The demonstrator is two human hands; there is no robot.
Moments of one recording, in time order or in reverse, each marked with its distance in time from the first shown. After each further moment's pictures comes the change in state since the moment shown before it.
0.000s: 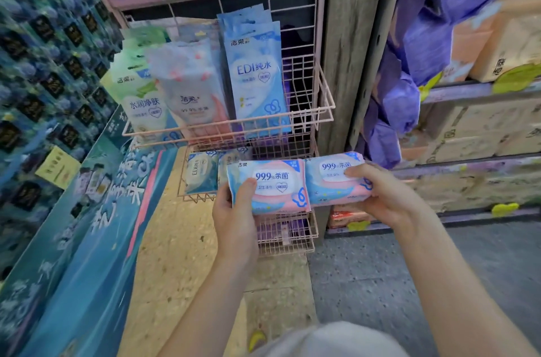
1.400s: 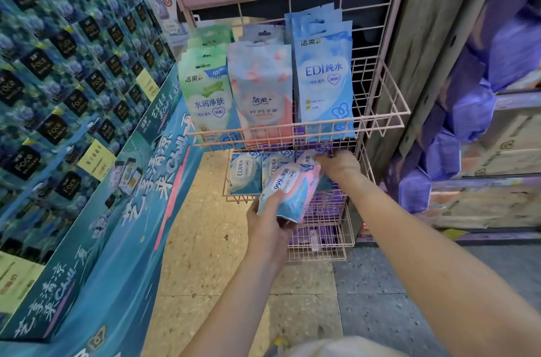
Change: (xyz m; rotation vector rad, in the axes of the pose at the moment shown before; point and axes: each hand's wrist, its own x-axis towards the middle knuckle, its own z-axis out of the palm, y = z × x) left_hand 0.061 -0.014 -0.055 -0.198 -0.003 -0.291; right_hand 0.148 0.046 0.119 -0.961 0.411 -0.044
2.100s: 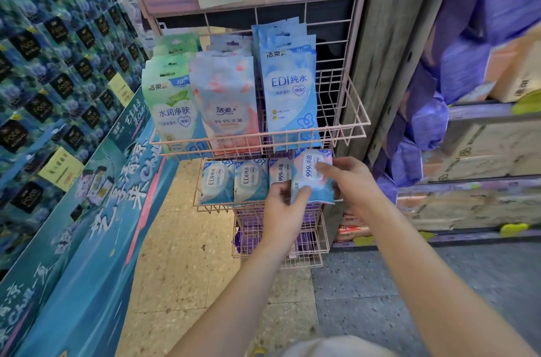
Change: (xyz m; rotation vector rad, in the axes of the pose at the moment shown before) left_hand 0.019 -0.045 0.065 0.678 -0.128 0.300; right_hand -0.044 0.038 -0.068 0.631 -0.062 -0.069
